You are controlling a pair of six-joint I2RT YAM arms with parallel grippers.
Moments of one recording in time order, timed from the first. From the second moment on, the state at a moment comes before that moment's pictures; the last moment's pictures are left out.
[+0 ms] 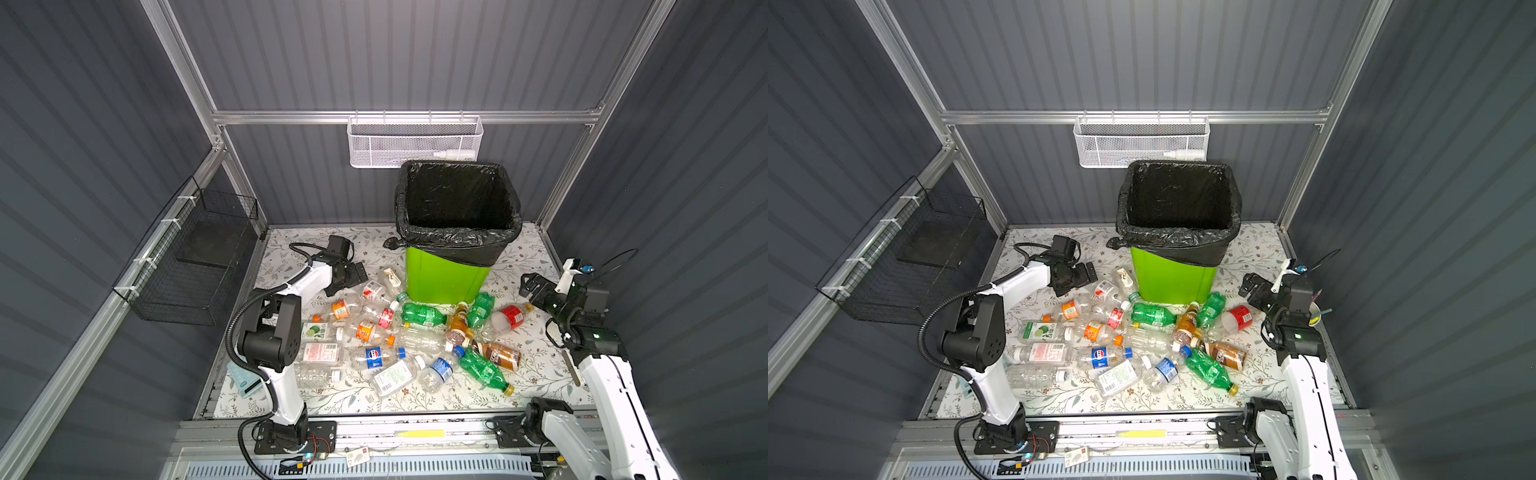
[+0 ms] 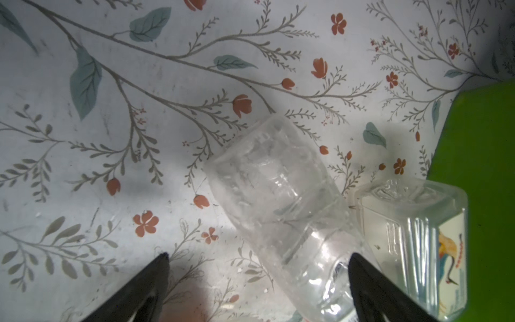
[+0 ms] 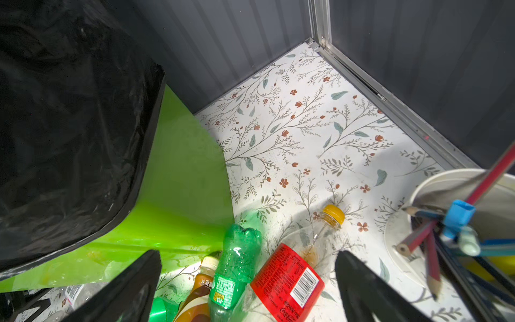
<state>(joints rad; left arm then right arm) -0.28 1.88 1.34 -0.55 0.04 -0.59 -0.15 0.82 0.76 -0.43 -0.10 0.43</state>
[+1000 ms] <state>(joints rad) -0.24 2.01 1.42 -0.42 0.13 -0.75 -0.17 0.79 0.71 -0.42 -0.11 0.42</state>
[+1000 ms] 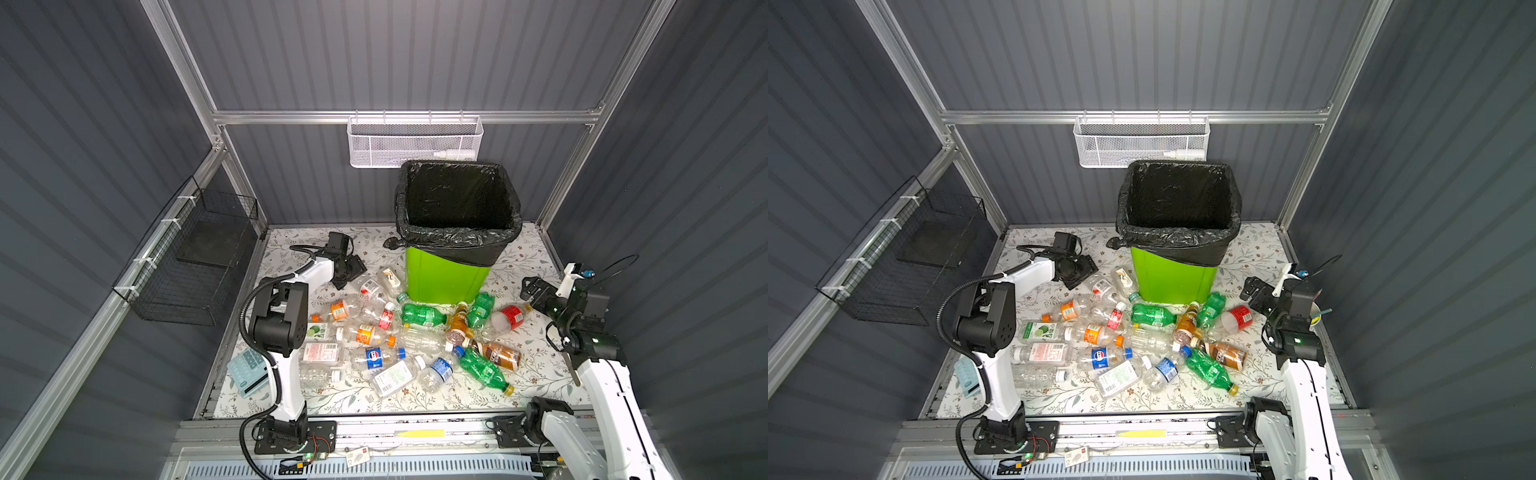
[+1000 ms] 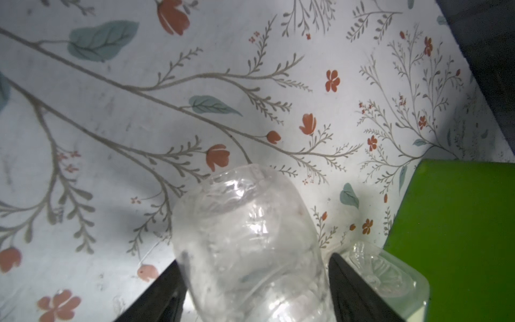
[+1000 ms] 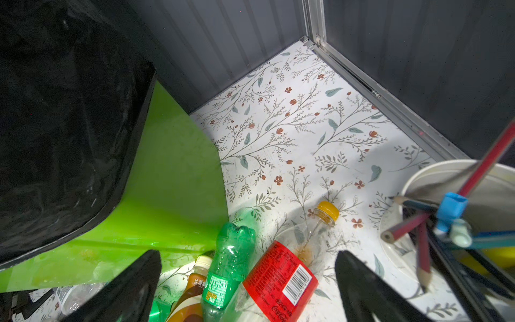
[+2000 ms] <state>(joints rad) -0.24 2.06 1.46 -0.44 0.13 -0.76 -0.20 0.77 0.67 -0.41 -0.11 0.43</state>
